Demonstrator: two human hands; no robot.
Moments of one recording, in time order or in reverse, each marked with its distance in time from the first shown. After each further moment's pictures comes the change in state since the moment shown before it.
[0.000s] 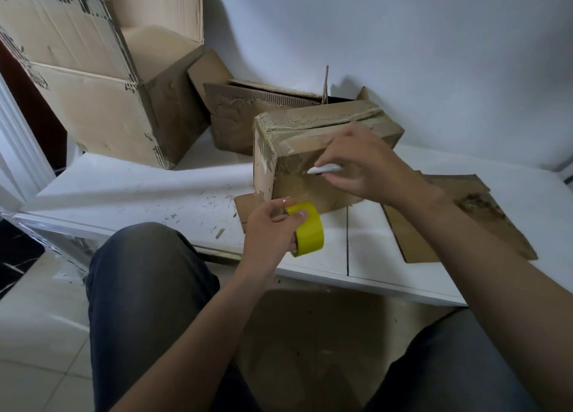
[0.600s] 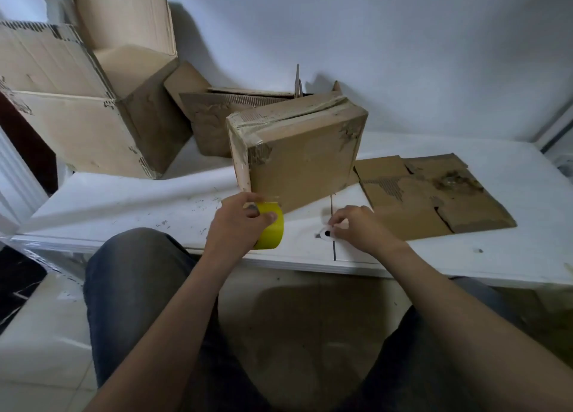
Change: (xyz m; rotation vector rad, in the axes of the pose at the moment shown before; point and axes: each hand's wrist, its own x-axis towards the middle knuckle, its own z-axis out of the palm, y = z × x) left_hand -0.003 0.015 -0.026 0.644 0.002 0.161; right_hand -0.126 0.009 0.081 0.117 -0.309 0.887
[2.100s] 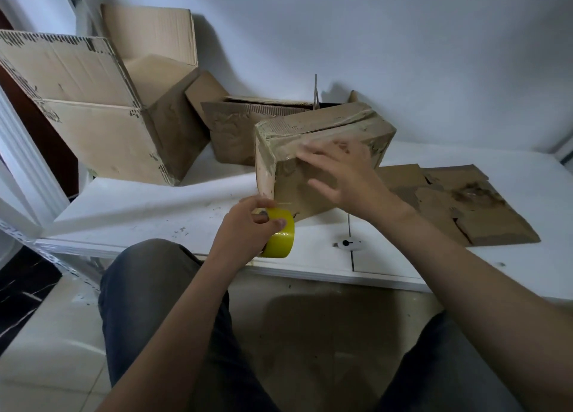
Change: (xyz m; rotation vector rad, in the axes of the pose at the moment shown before) left_hand 0.007 -0.008 -0.028 -0.070 -0.083 0.019; right_hand 0.037 -0.101 -0.060 -0.260 0.463 -0.648
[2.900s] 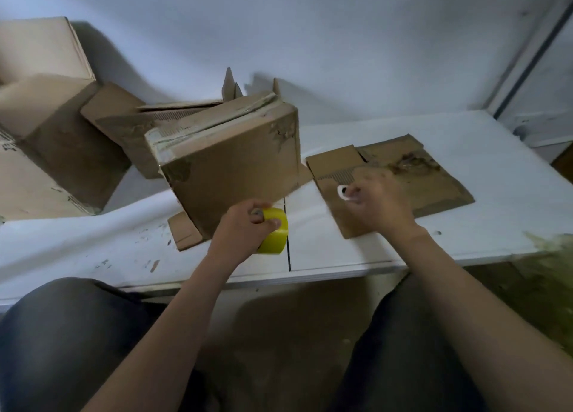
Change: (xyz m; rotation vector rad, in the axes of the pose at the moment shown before) left_hand 0.033 0.042 0.128 0.189 -0.161 0.051; right_hand -0.163 0.135 -0.010 -0.111 -0.051 0.675
